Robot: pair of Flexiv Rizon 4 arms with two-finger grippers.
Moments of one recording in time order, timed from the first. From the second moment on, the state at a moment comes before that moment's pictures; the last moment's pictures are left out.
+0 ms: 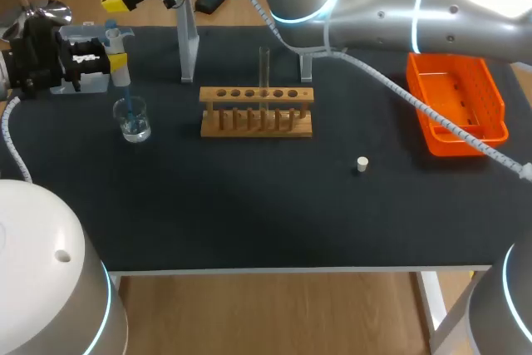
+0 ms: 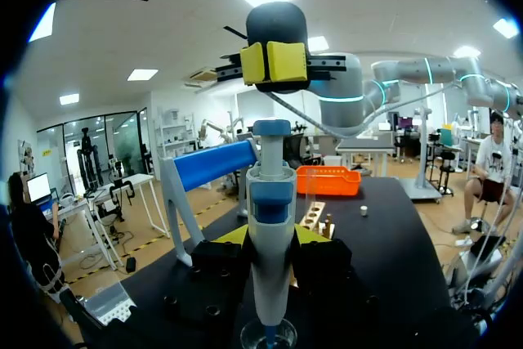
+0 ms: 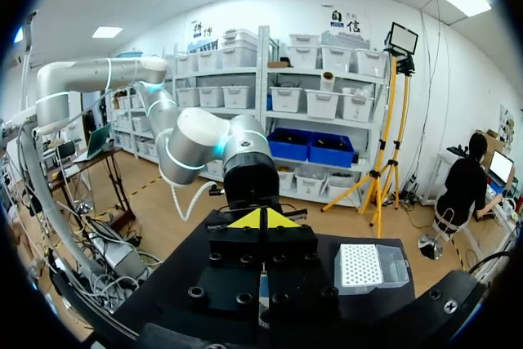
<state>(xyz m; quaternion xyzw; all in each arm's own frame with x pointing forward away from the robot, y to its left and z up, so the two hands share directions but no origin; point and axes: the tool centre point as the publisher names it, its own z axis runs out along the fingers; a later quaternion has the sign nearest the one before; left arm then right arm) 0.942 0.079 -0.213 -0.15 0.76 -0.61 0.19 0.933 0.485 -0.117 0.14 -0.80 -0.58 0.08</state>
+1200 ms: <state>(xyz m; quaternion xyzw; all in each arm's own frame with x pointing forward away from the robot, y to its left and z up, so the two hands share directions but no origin) 0.941 0.078 -0.215 -0.15 0.76 -0.61 0.18 0.940 0.494 -0.138 0.13 -0.81 -0.56 0.10</state>
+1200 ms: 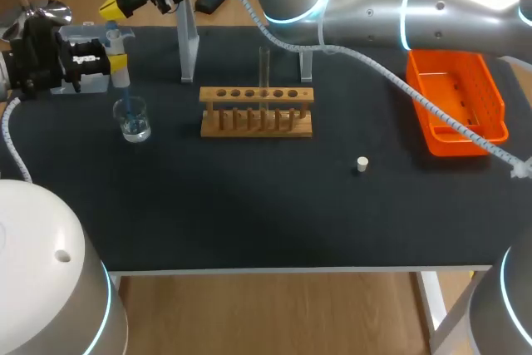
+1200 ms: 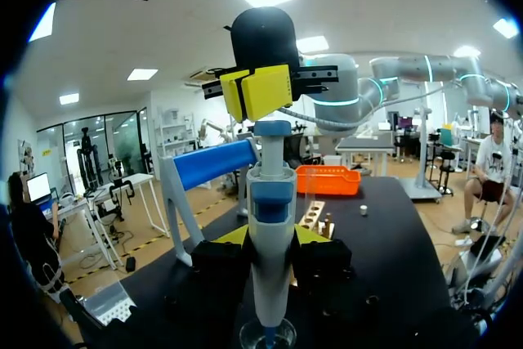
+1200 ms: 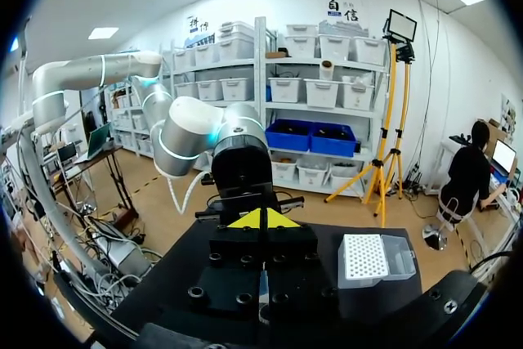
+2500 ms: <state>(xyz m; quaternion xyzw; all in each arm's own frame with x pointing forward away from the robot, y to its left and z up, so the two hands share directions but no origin) 0.942 0.078 -0.214 -0.15 0.75 -0.61 0.19 0.938 0.497 -0.132 0.14 -0.81 -0.57 0.09</state>
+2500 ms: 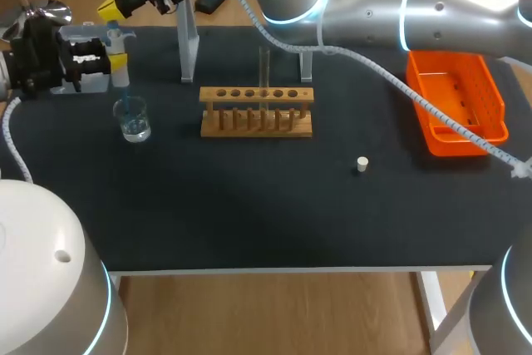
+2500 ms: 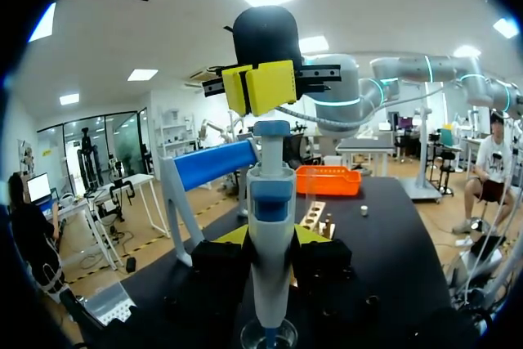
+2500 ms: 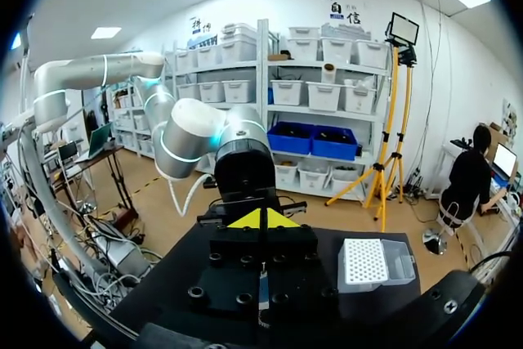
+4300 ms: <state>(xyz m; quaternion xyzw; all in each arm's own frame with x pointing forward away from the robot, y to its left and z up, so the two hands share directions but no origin) 0.942 0.079 -0.216 -0.15 0.76 -0.61 0.19 0.933 0.487 -0.144 0.13 -0.82 -0.55 0.10</state>
